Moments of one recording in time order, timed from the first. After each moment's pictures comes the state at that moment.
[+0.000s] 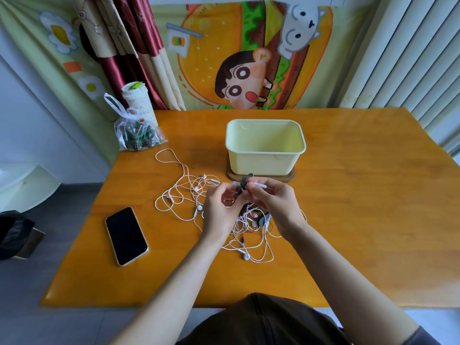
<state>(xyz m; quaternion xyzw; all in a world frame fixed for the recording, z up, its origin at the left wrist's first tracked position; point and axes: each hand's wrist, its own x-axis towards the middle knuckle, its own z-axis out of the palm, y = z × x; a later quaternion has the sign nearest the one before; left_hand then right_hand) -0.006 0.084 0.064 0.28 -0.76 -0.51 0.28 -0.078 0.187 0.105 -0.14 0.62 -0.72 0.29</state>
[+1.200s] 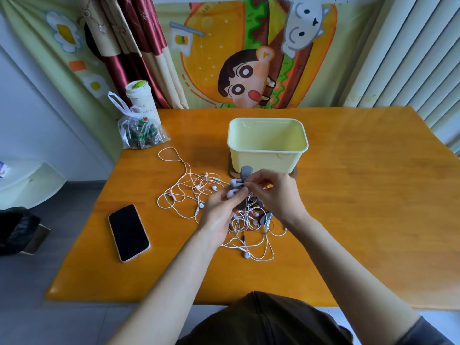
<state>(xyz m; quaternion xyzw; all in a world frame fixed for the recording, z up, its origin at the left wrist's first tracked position) -0.006 0.088 0.080 0.33 -0.46 -0.81 0.15 -0.093 0.185 0.104 -0.36 0.79 -0.49 0.07</state>
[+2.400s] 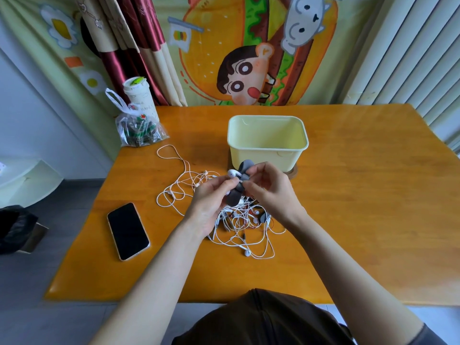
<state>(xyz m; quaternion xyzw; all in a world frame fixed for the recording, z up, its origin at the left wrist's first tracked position) 0.004 0.067 0.101 0.31 -0.52 -0.78 0.14 -0.081 0.180 0.112 -0.30 0.73 -0.59 0.18</state>
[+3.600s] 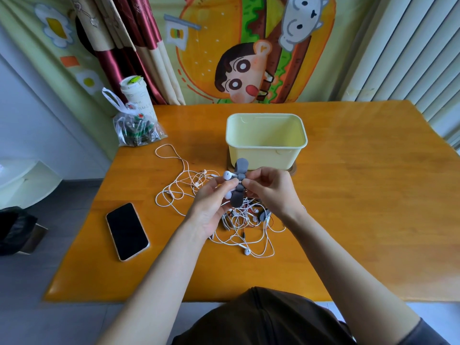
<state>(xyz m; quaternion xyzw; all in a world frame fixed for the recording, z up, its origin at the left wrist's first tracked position) 0.000 0.070 0.096 0.34 -0.48 -0.80 0.13 -0.084 0.179 0.113 -0.26 0.73 -0.59 0.21</state>
